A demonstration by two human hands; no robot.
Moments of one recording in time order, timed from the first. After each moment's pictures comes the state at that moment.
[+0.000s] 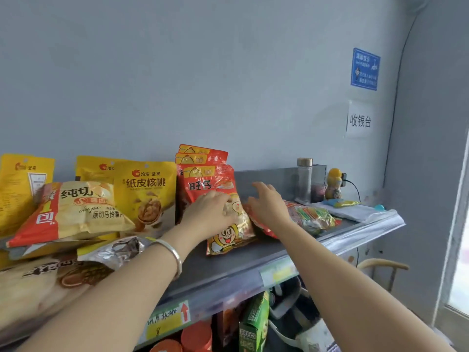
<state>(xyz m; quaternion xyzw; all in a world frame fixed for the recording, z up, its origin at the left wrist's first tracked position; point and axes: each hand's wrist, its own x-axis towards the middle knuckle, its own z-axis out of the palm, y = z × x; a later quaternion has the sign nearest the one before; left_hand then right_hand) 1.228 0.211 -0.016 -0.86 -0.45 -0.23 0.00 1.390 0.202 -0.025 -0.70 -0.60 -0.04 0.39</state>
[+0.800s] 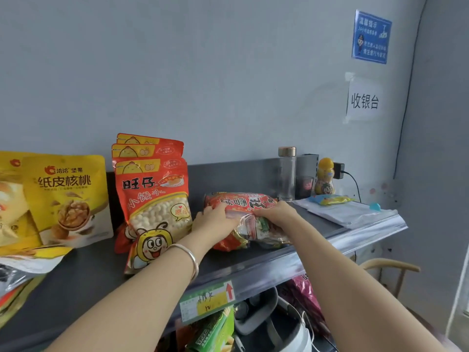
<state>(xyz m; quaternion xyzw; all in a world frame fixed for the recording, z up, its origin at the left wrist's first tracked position) 1.414 0.271 -0.059 -0.77 -0.58 -0.22 -0.15 1.587 0.264 -0.066 -0.78 -0.45 0.23 0.38</state>
